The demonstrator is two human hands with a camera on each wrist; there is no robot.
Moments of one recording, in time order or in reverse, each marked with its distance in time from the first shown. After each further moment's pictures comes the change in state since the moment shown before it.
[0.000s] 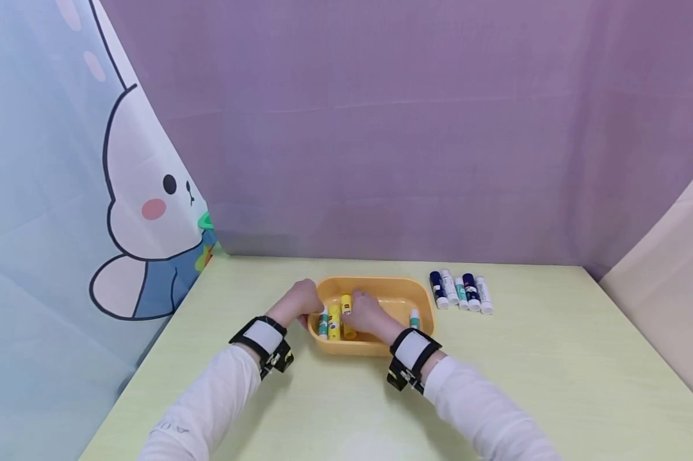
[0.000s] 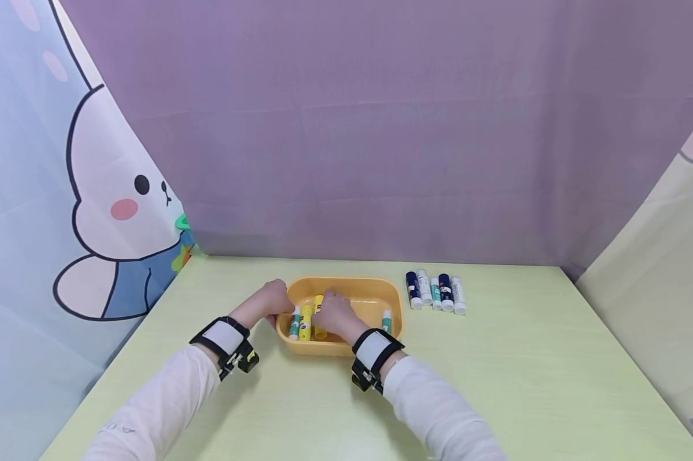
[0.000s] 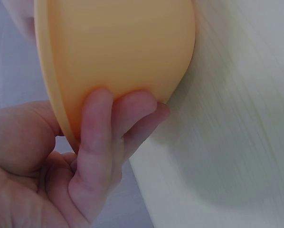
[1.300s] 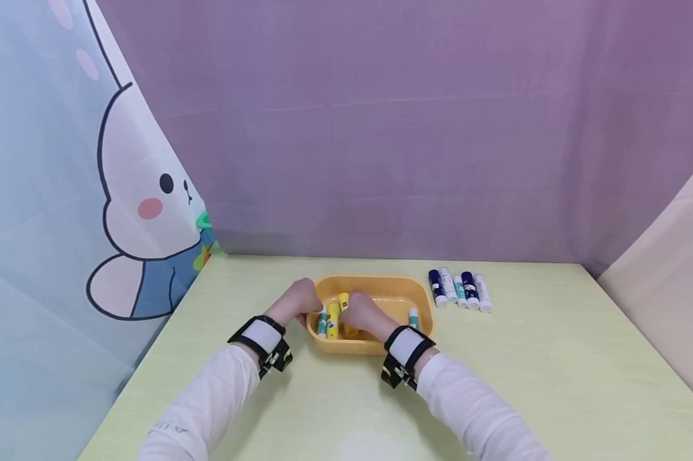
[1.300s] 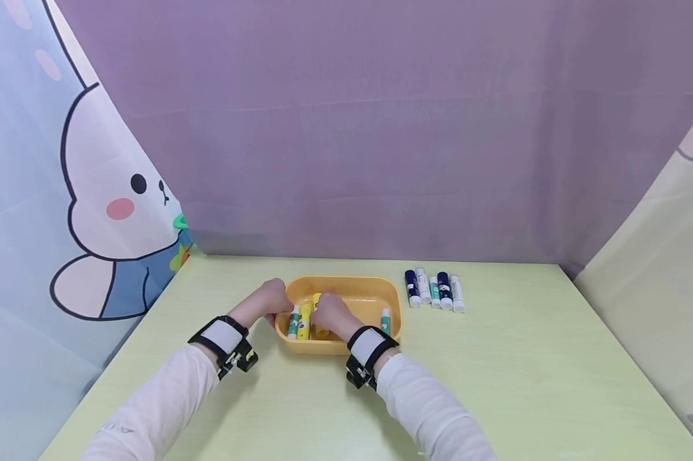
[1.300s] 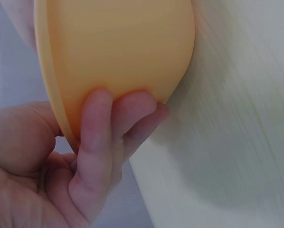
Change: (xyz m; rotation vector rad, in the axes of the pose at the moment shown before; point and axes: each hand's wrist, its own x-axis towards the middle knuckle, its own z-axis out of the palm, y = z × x) left_hand 0.002 0.001 0.001 0.010 0.000 0.002; right_hand 0.009 -0.002 0.003 0.016 -0.037 0.010
